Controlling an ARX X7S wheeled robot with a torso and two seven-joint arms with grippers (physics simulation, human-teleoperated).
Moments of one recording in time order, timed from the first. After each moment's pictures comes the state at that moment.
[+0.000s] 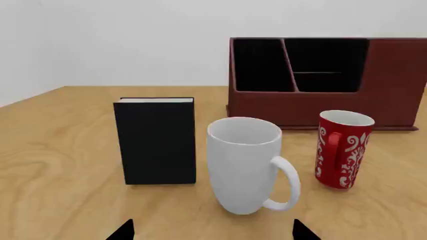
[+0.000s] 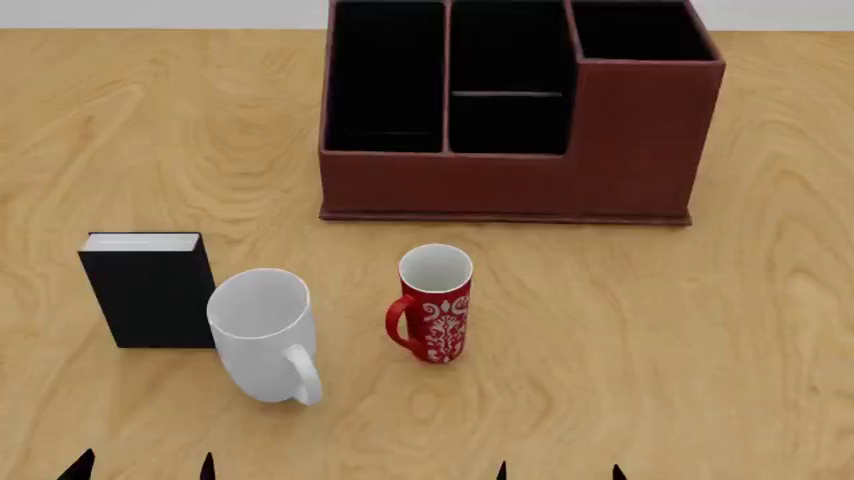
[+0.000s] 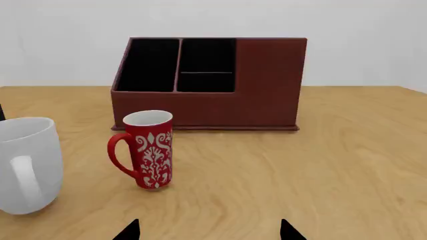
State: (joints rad) left arm 0.00 0.00 0.00 0.00 0.00 0.00 0.00; right arm 0.00 0.00 0.00 0.00 0.00 0.00 0.00
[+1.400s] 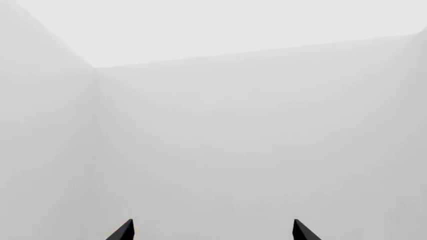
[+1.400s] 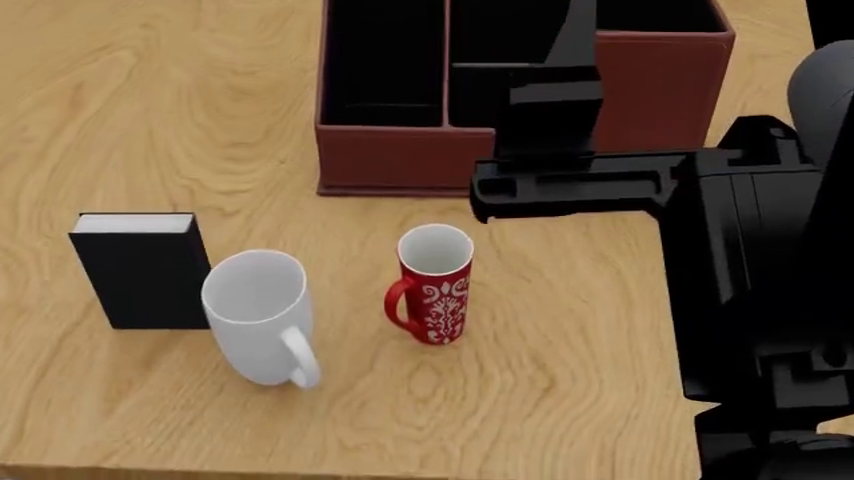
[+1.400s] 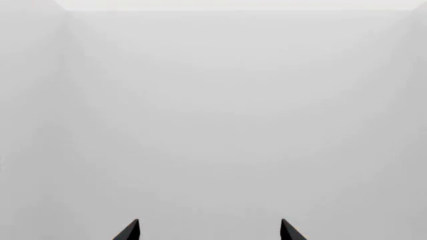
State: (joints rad) left arm -0.85 -0.66 -0.03 1.01 -1.05 -0.95 -0.82; right arm 0.93 0.12 0.16 -1.02 0.32 1.43 0.06
